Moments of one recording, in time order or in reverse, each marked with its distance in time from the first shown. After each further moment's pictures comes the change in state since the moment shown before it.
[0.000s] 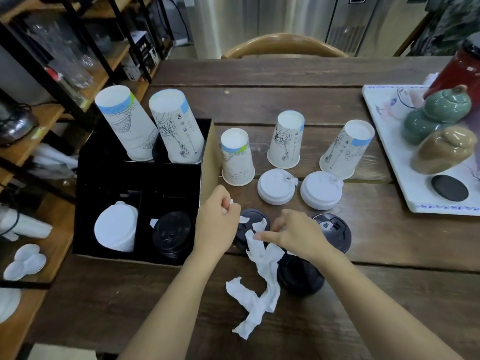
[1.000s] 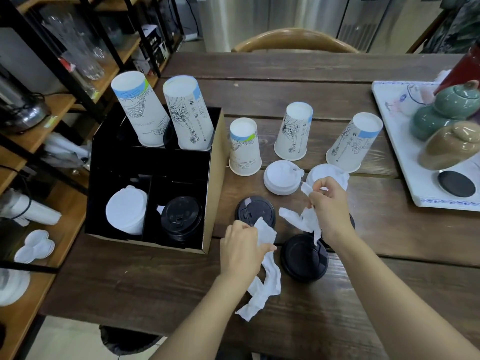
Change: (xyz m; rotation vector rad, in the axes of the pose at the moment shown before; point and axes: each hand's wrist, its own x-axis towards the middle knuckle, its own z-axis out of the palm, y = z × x) left_hand -0.059 -0.027 0.045 0.496 -0.261 -0.073; right_hand -0.009 0.005 -0.026 0.824 0.422 0.097
